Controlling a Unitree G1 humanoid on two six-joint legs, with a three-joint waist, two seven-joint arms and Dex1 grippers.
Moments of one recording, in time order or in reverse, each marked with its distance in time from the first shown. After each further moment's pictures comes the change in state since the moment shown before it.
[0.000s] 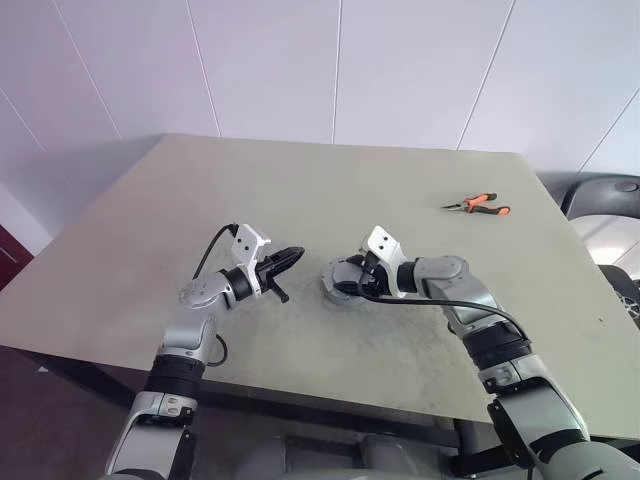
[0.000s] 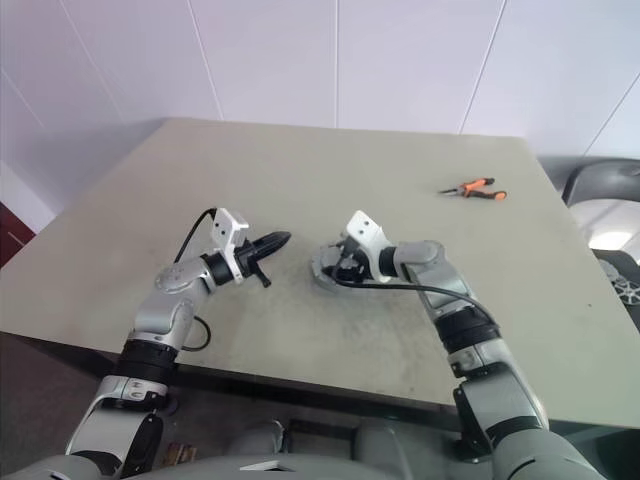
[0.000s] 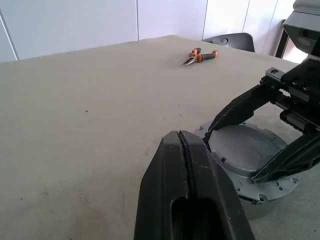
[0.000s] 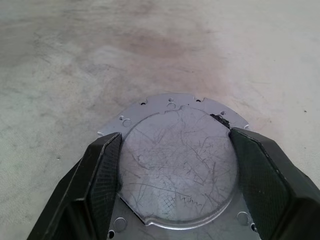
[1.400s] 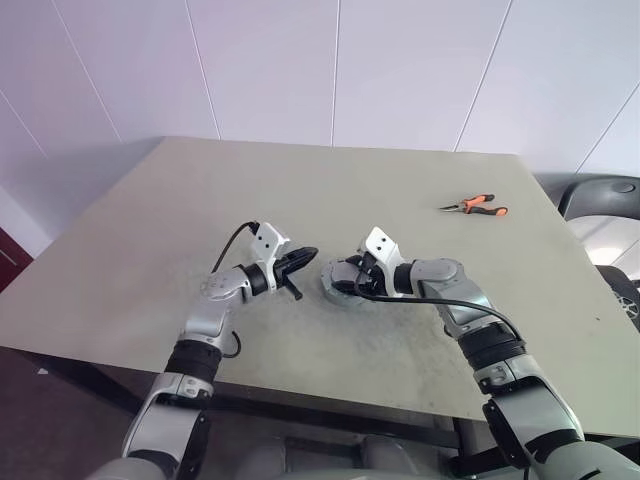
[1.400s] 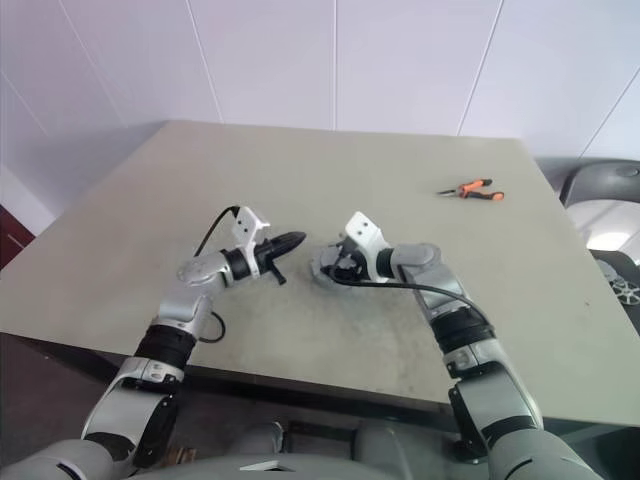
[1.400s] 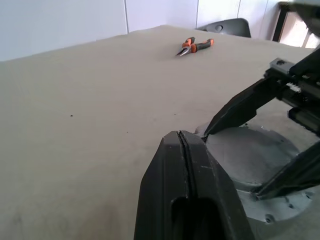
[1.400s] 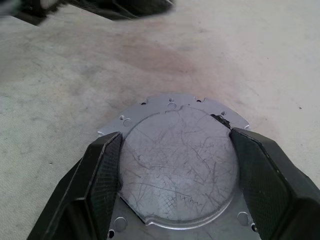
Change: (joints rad) left arm -0.144 -0.068 -0.066 0.272 0.106 -0.150 0.022; right arm -0.001 0.022 -0.002 0.038 -0.001 -0.021 -0.036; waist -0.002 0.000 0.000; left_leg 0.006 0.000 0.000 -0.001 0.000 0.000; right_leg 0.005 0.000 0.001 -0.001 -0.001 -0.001
